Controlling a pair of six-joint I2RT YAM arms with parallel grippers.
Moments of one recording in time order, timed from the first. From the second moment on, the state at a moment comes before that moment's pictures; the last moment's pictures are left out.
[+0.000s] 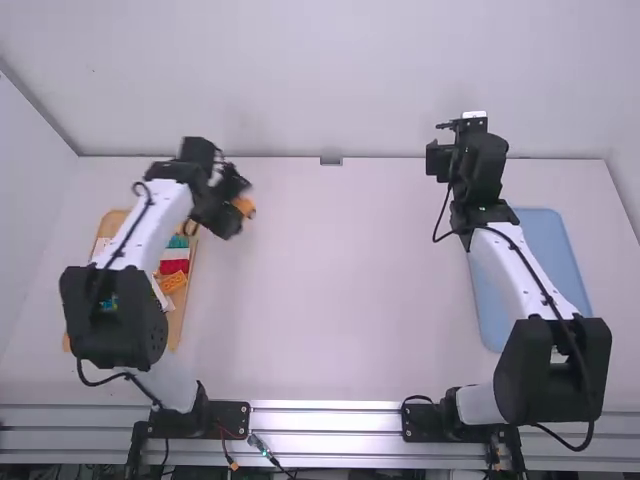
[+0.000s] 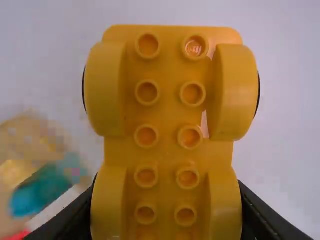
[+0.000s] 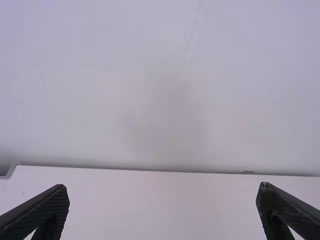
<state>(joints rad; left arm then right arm) -0.09 1.75 1.44 -1.03 0.09 0.62 0.06 1.55 1.14 0.11 0.16 -0.16</state>
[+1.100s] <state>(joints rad) -0.57 1.77 0.97 -0.50 0.15 0.88 0.06 1.55 1.14 0.10 0.16 -0.16</state>
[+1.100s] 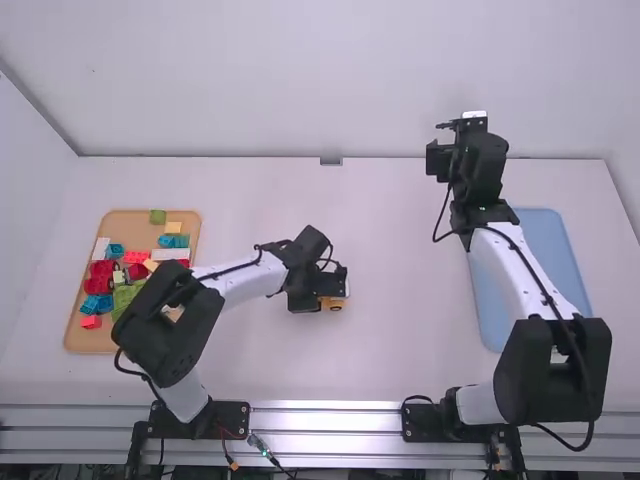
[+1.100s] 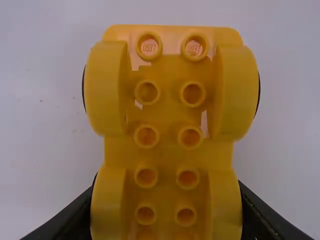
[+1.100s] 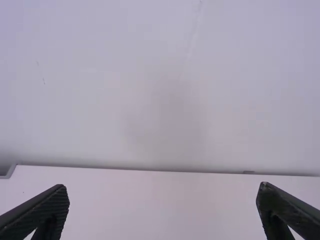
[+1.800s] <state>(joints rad) -0.53 1.71 1.16 -0.81 0.12 0.84 0.06 1.55 1.14 0.11 0.16 -0.16</state>
